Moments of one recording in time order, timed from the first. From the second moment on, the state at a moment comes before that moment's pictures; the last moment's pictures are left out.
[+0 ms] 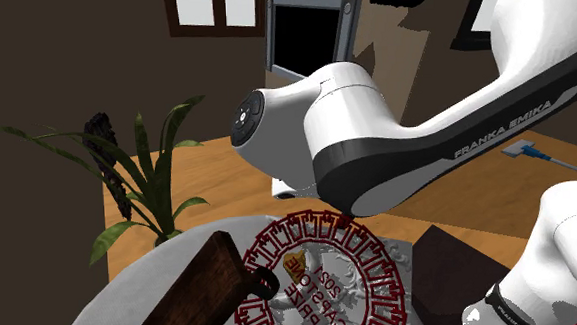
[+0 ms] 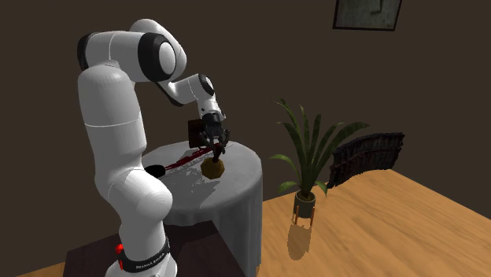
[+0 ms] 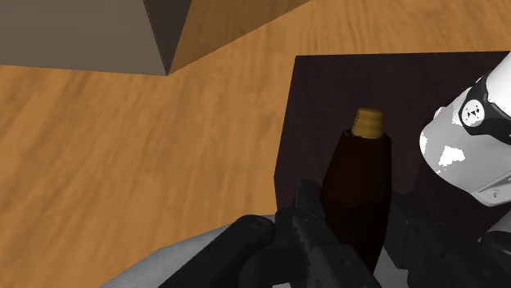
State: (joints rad) arm 0.37 0.01 0.45 -2.12 -0.43 1.40 -0.54
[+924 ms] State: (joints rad) arm 0.37 -0.03 0.45 -2.06 -0.42 1.32 -0.58
